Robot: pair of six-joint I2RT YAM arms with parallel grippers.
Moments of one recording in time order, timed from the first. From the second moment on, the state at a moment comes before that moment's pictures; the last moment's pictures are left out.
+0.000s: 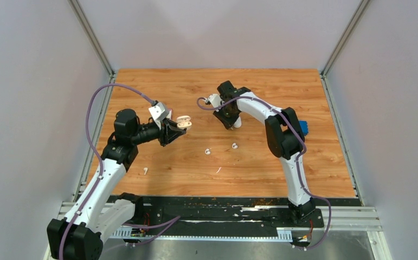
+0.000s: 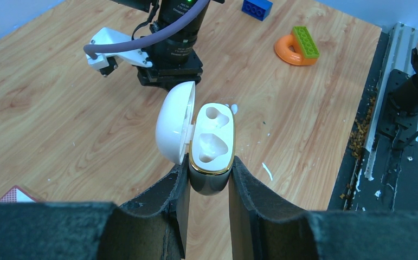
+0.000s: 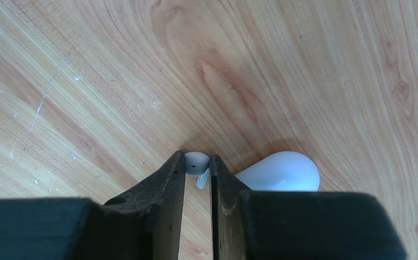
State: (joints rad) left arm -0.23 0.89 0.72 -0.09 0.84 0.10; right arm 0.53 2.25 1.83 -0.82 -0.14 -0.44
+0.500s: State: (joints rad) left arm -0.23 0.93 0.72 -0.07 0.84 0.09; right arm 0.50 1.97 1.77 -0.87 -0.33 -0.40
